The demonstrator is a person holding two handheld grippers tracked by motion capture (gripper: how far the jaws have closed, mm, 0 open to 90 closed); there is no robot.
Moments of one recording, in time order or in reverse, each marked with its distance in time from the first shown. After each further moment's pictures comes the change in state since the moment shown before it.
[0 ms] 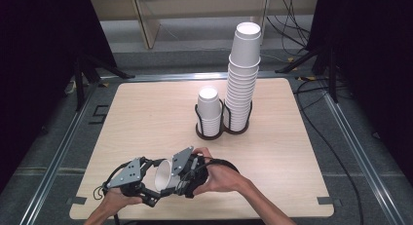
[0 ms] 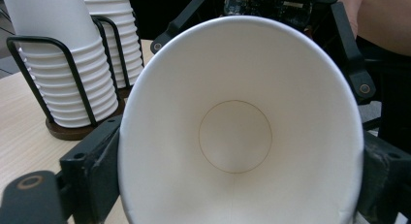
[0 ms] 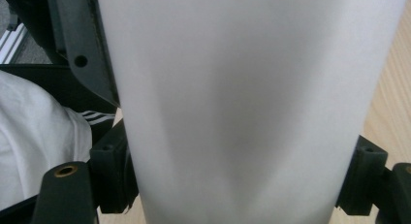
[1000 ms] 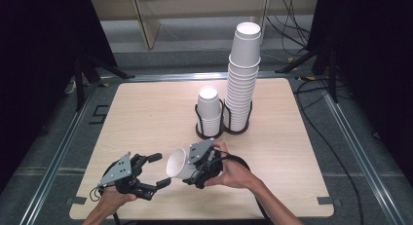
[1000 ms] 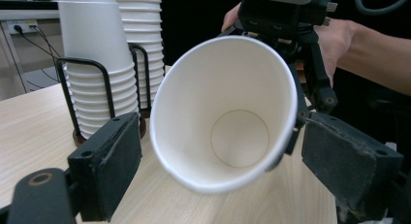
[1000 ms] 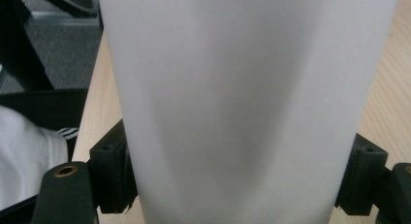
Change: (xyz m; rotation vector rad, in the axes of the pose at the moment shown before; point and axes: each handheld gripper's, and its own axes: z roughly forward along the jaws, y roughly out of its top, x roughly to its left) left arm 0.009 0.002 -0.014 -0.090 0.082 -0.065; right arm -0.015 -0.035 -0.023 -0.105 -0.094 0.131
